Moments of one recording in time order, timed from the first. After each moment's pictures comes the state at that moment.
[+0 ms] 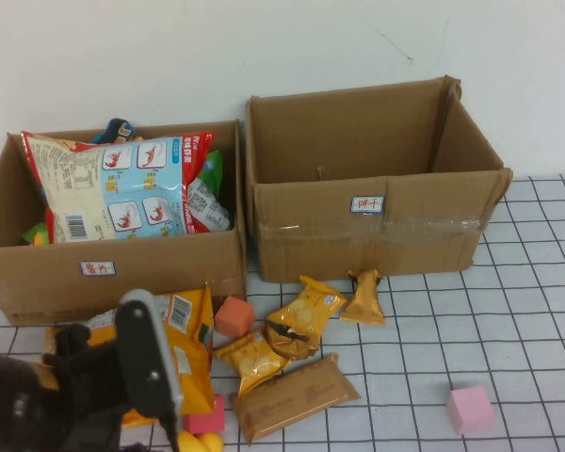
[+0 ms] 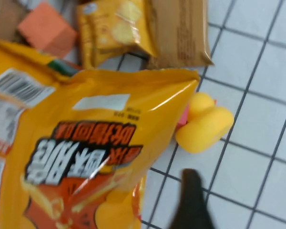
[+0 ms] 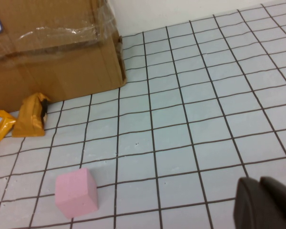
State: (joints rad) right arm 0.01 -0.01 0.03 0.08 0.41 0.12; left arm -0.39 1.17 -0.65 -0.35 0.66 1.09
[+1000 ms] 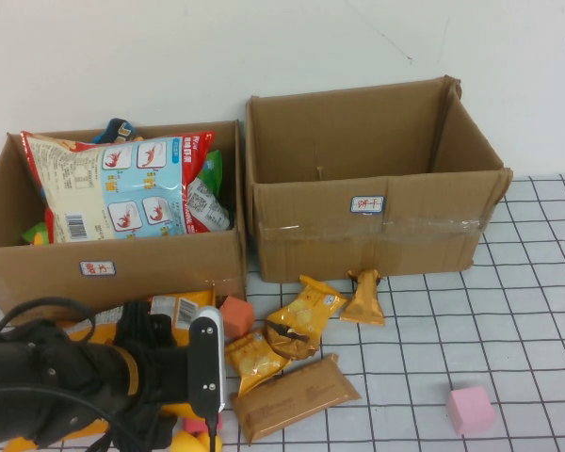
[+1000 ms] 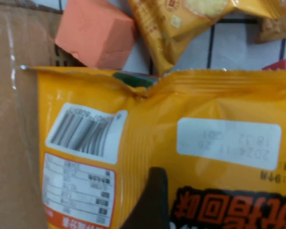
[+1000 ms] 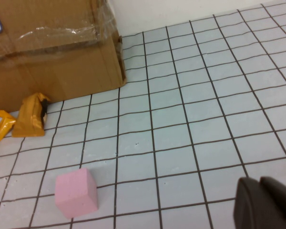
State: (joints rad) right arm 0.01 -0.01 0.03 0.08 0.41 0.12; left arm -0.48 1.57 -0.66 0.44 0.18 0.65
